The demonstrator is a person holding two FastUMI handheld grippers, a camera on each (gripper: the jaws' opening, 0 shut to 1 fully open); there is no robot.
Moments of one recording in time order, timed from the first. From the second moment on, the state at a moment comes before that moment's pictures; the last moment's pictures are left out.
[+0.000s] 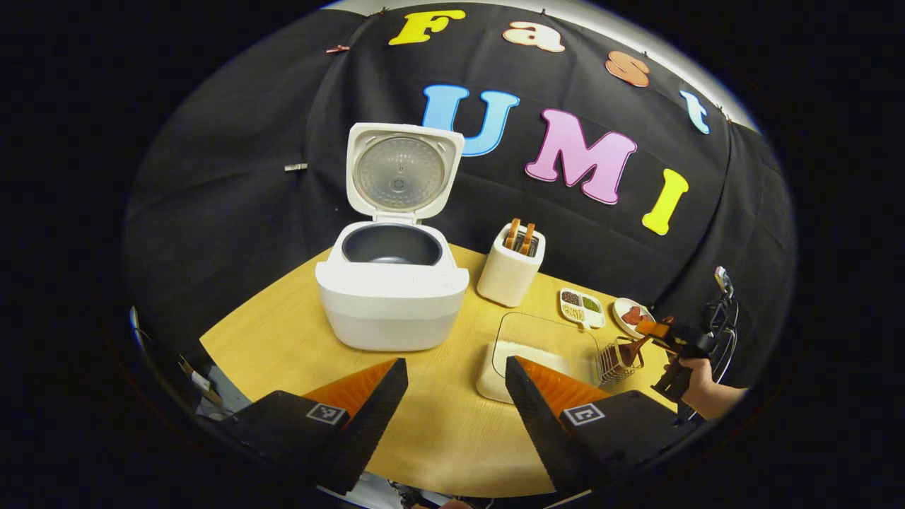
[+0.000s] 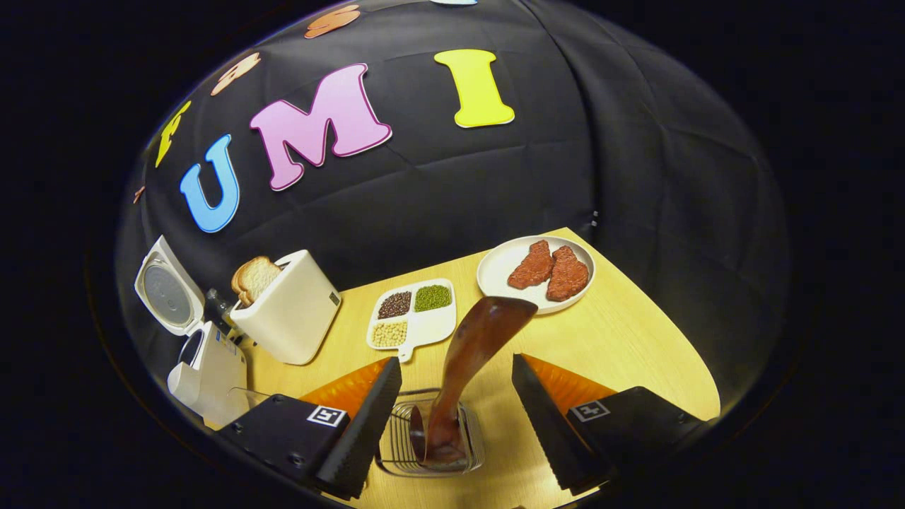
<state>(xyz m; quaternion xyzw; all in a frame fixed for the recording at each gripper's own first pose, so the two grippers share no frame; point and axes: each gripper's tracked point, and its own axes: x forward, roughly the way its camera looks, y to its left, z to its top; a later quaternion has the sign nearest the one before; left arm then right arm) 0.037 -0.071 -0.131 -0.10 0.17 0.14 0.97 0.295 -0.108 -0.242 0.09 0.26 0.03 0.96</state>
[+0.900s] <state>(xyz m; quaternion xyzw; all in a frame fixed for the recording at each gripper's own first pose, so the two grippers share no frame) 0.022 -0.090 -0.141 -0.08 0.17 0.11 0.97 0.294 -0.080 -0.194 0.07 0.23 0.06 0.97</state>
